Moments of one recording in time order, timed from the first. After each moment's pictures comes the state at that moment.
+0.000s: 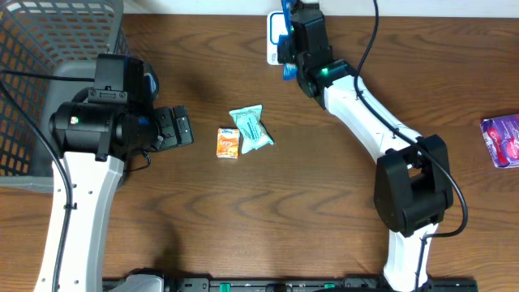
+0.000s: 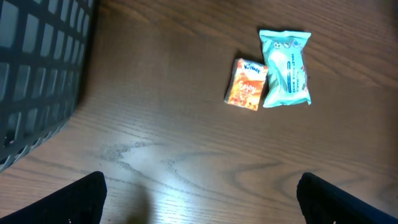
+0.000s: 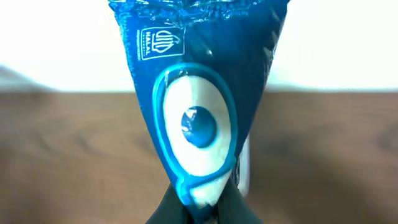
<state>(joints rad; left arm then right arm) -0.09 1.36 1.51 -1.34 0.08 -0.33 0.43 2.08 1.68 -0.07 0.20 0.28</state>
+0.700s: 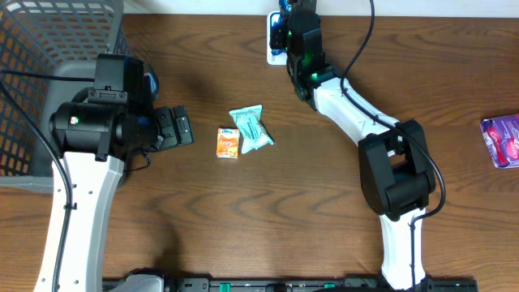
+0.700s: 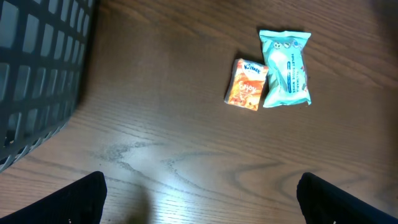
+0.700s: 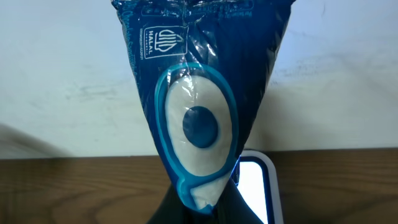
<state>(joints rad) -0.09 1.36 1.51 -1.34 0.08 -0.33 0.42 2.22 1.68 0.29 0.23 0.30</state>
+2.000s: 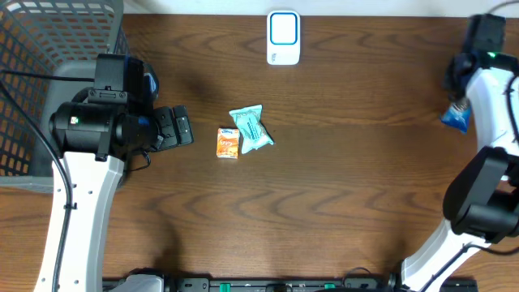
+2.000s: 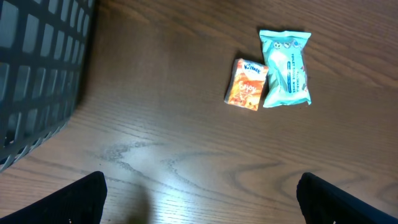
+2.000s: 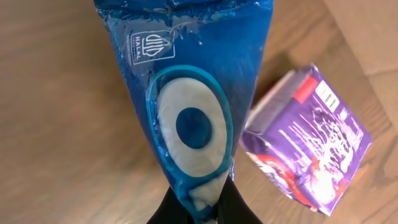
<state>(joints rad) -0.09 1.36 1.51 -1.34 0.08 -0.33 -0.29 2.01 1.69 -0.75 0.42 0.12</state>
